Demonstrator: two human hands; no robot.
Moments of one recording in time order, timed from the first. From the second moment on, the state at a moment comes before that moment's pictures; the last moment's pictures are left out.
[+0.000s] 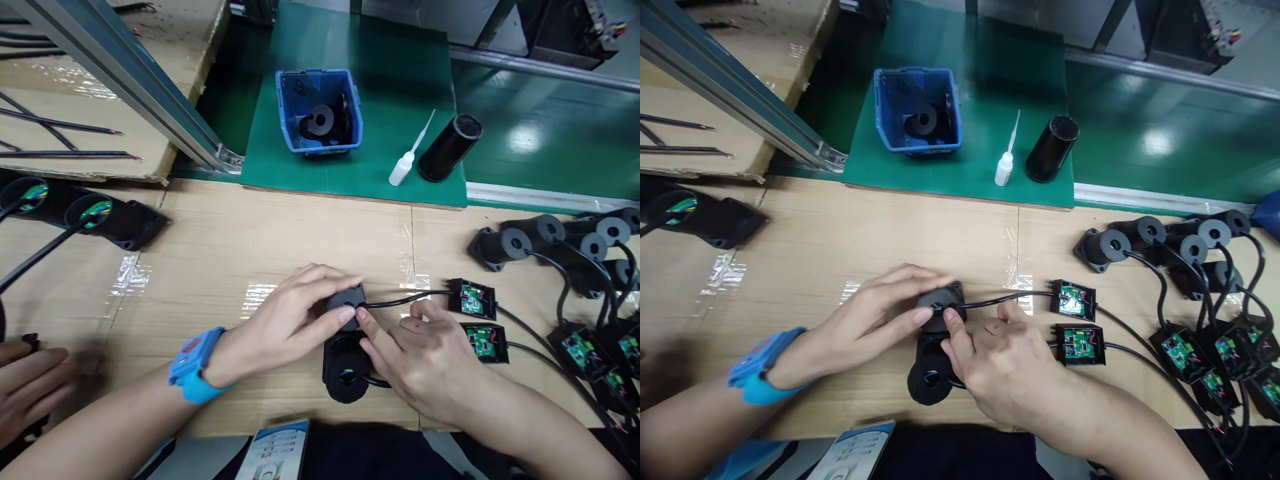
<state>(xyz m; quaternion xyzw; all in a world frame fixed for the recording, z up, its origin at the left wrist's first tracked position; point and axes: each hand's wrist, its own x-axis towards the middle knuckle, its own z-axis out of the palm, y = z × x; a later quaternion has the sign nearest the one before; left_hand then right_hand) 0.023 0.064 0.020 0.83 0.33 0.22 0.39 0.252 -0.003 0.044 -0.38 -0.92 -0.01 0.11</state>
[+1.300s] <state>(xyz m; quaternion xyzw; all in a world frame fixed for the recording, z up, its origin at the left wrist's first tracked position) 0.031 0.043 0.003 0.91 0.28 0.29 0.10 0.257 0.008 0.054 -0.42 -0.90 0.07 -0.03</state>
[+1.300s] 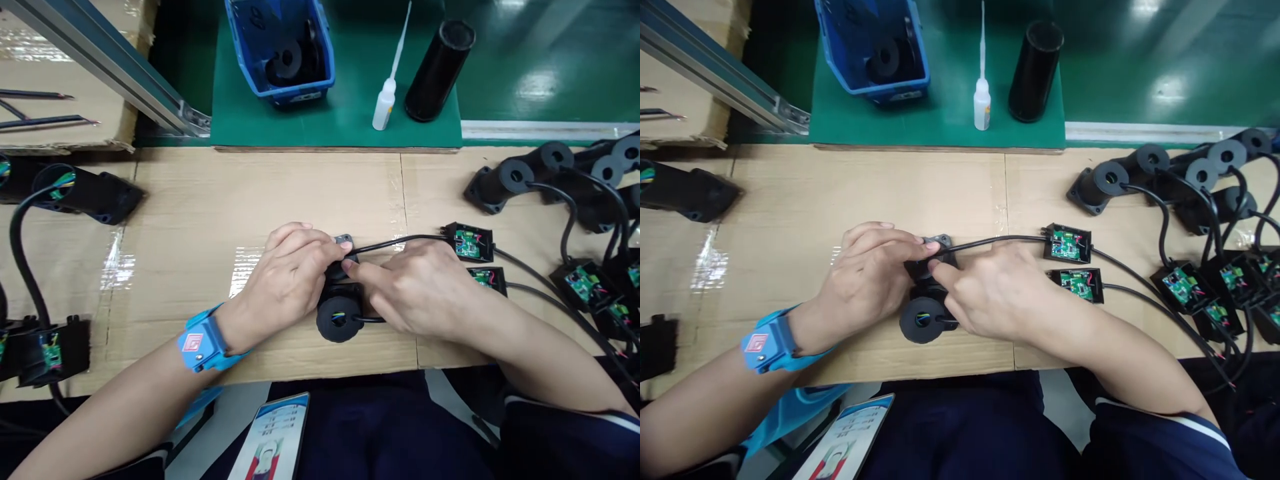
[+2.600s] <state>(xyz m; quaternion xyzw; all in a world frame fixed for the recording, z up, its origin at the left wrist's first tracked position) 0.032 0.040 -0.005 0.86 0.37 0.29 0.20 0.271 -0.027 0.043 -0.40 -0.89 0.13 0.17</state>
